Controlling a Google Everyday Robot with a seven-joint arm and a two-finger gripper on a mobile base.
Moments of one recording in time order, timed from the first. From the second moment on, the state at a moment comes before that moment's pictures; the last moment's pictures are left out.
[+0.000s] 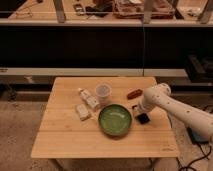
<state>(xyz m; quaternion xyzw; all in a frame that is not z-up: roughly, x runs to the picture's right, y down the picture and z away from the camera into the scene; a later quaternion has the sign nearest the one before) 0.210 0.147 0.902 -0.08 -0.26 -0.77 0.58</state>
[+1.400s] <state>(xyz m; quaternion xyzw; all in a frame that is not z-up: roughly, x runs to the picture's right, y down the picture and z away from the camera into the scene) 0.072 -0.107 0.738 0.10 -0.18 -0.89 0.42</state>
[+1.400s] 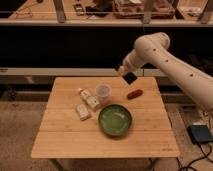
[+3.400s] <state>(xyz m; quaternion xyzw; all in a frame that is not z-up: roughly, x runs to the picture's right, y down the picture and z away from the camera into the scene) -0.005 -0.029 0.853 0.04 -0.29 -0.90 0.32</state>
